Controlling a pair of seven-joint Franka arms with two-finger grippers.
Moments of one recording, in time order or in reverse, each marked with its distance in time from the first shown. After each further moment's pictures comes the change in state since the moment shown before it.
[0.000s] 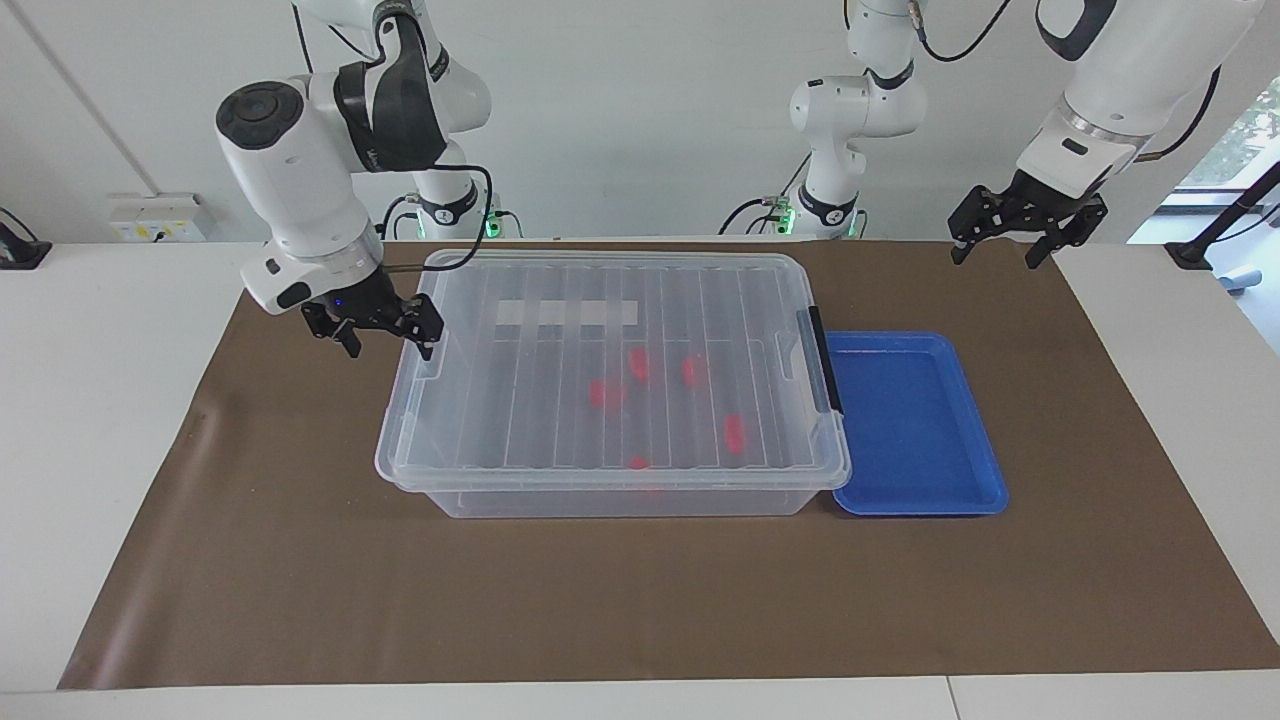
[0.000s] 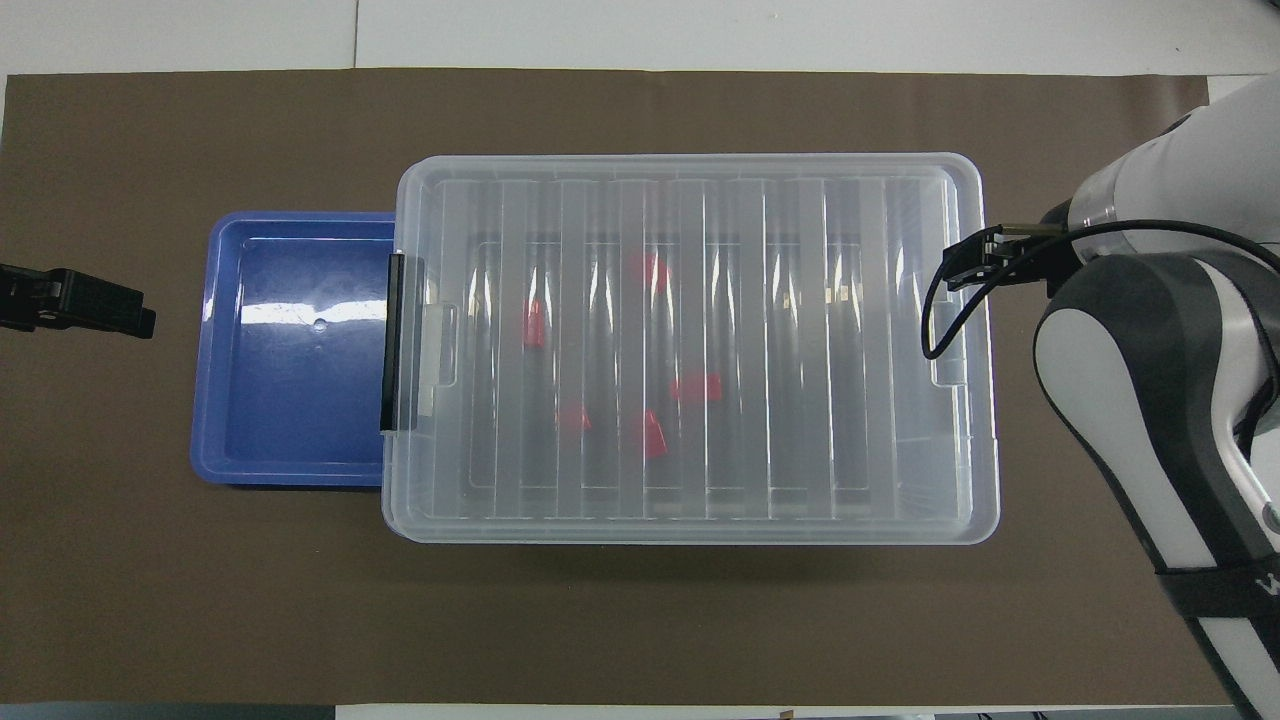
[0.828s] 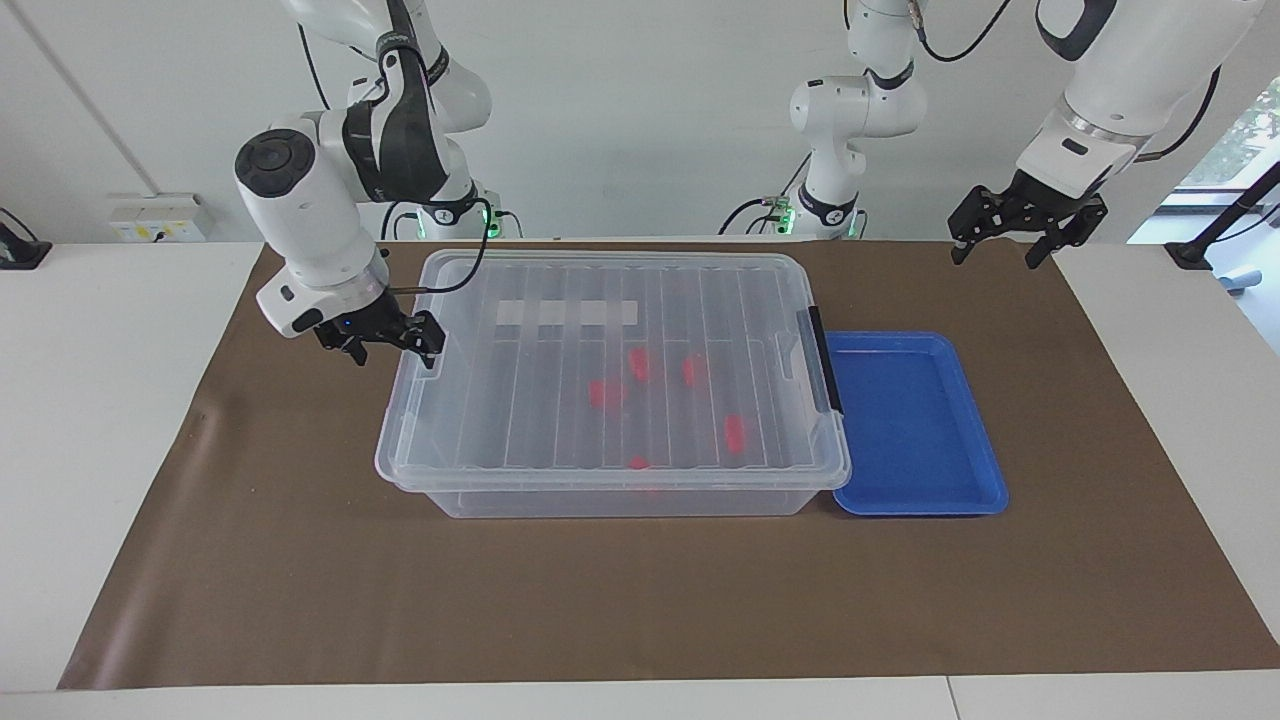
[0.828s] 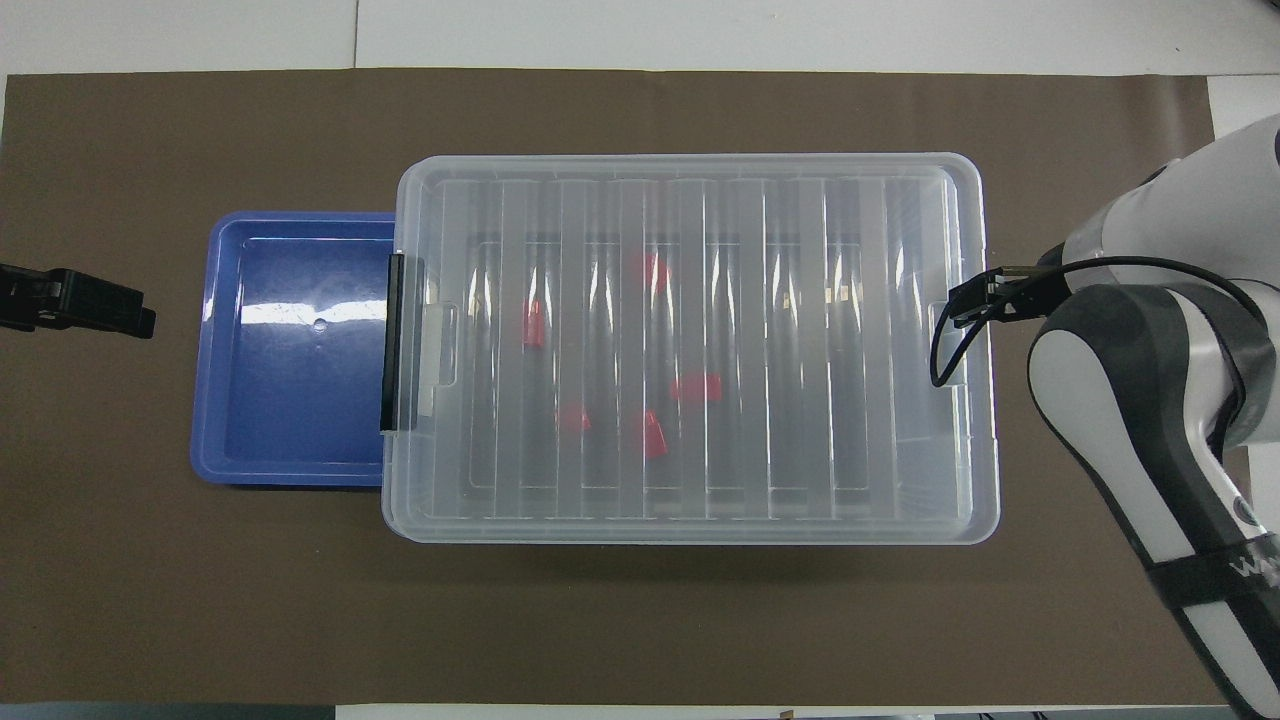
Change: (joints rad) left arm 0.000 0.000 0.000 0.000 0.000 0.000 0.000; right arm -0.003 -0.024 -0.044 -0.125 0.000 0.040 -0.074
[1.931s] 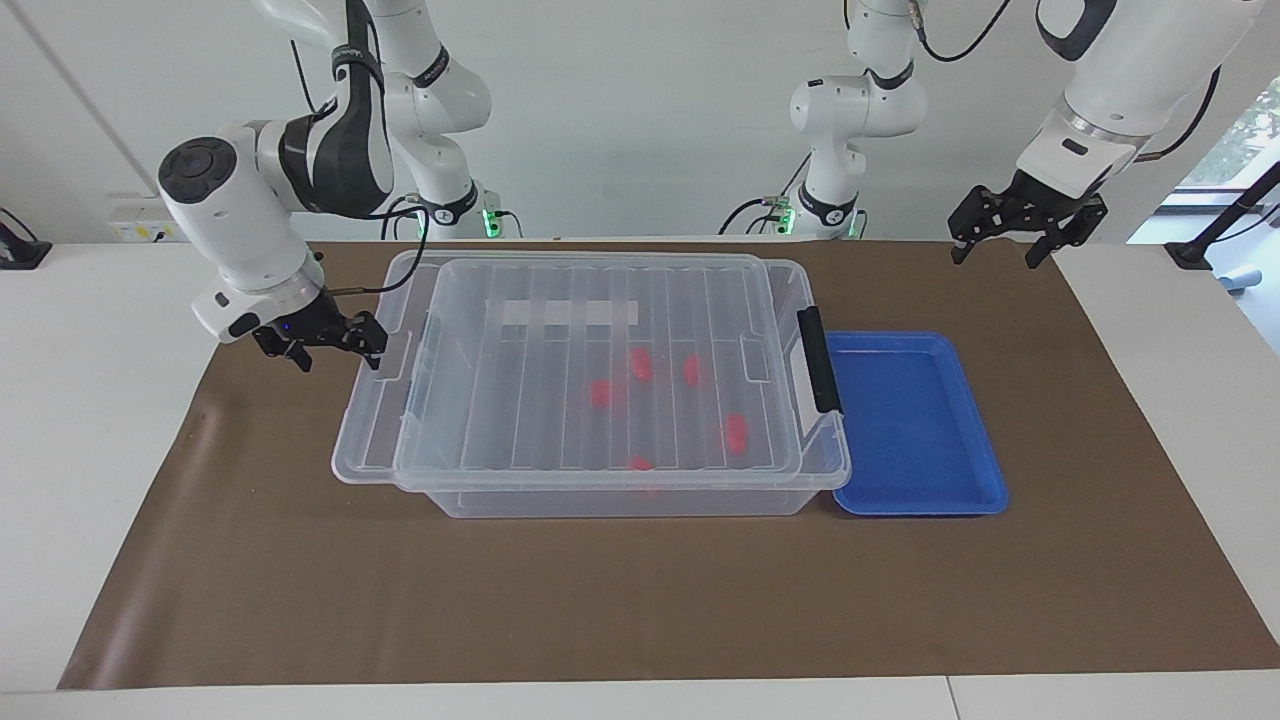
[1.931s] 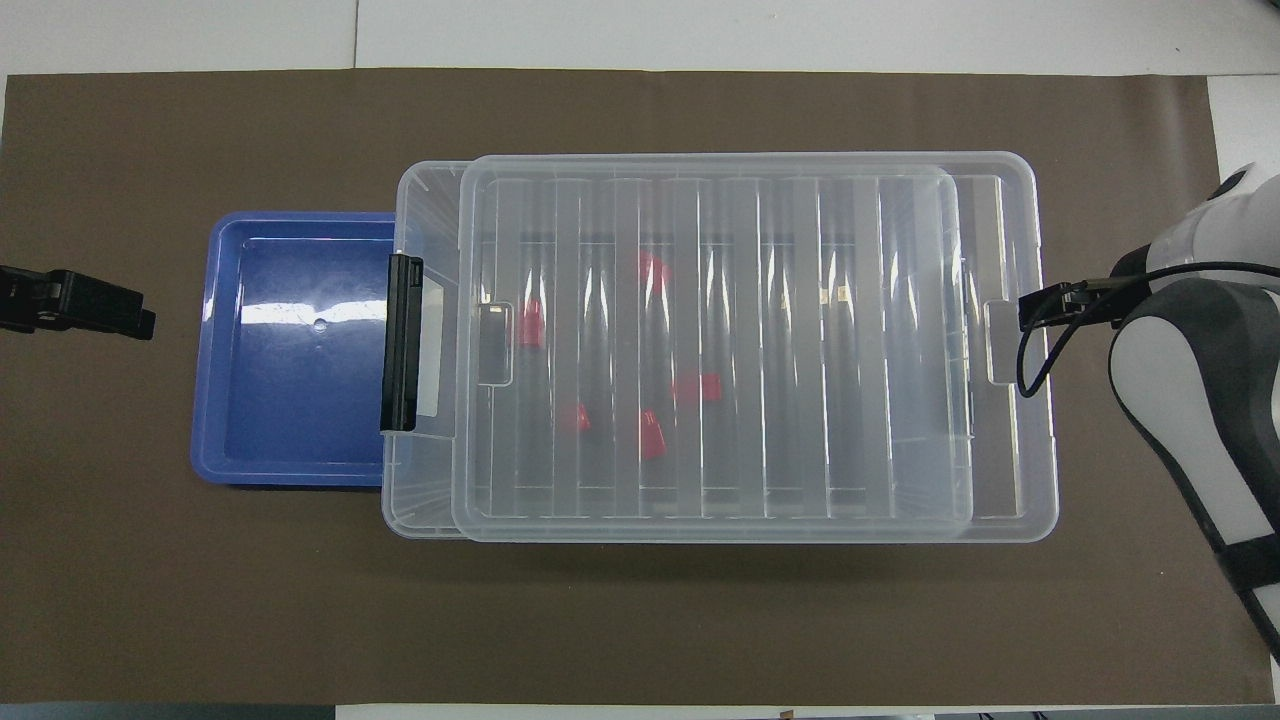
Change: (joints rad) left arm 0.000 0.000 0.001 0.000 0.000 -0.007 0.000; right arm -0.006 -0.014 -0.118 -0.040 0.001 0.054 -0.210
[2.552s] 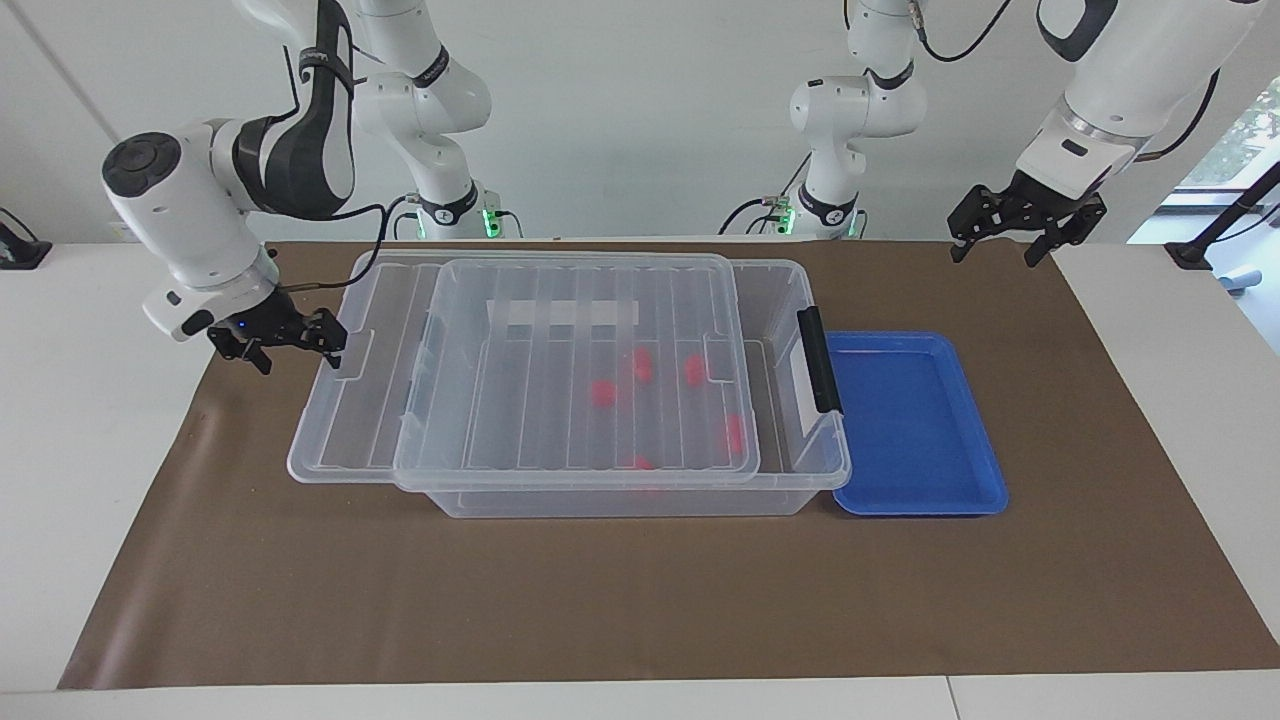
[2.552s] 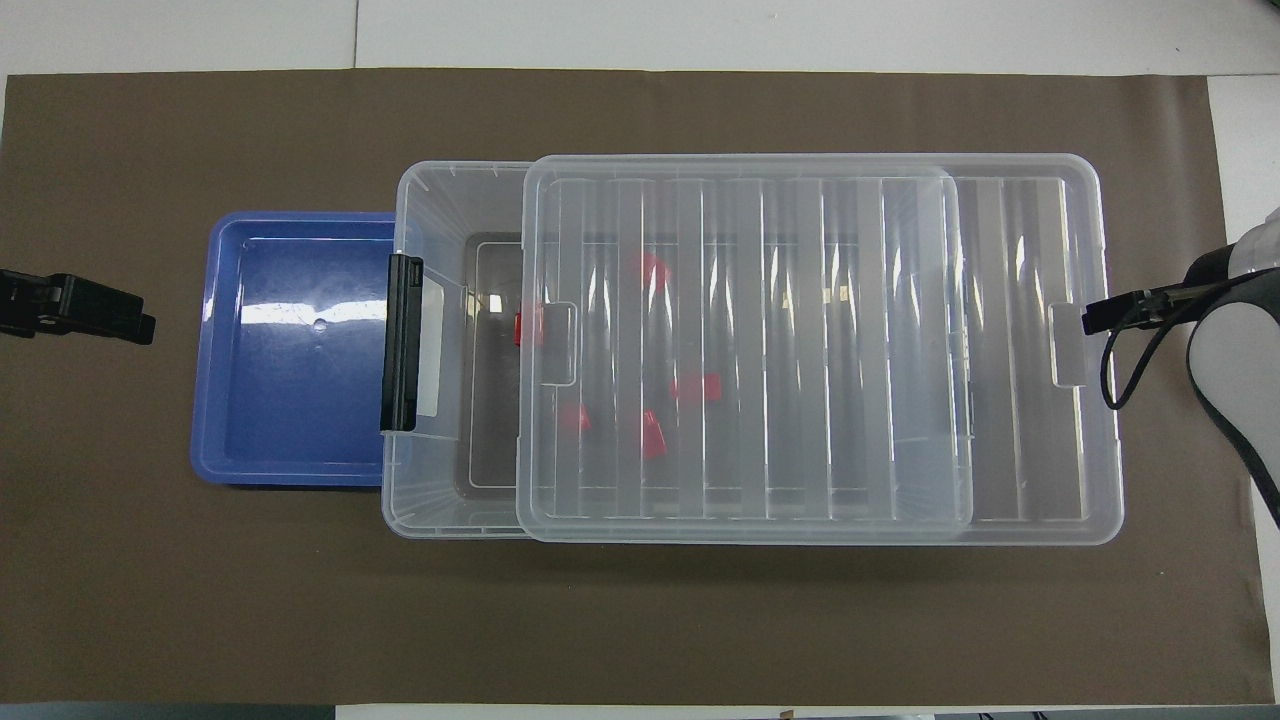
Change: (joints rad) left arm 0.000 0.000 0.000 0.000 0.000 -0.009 0.000; right arm -0.003 0.000 -0.106 -0.003 0.000 0.023 -0.198
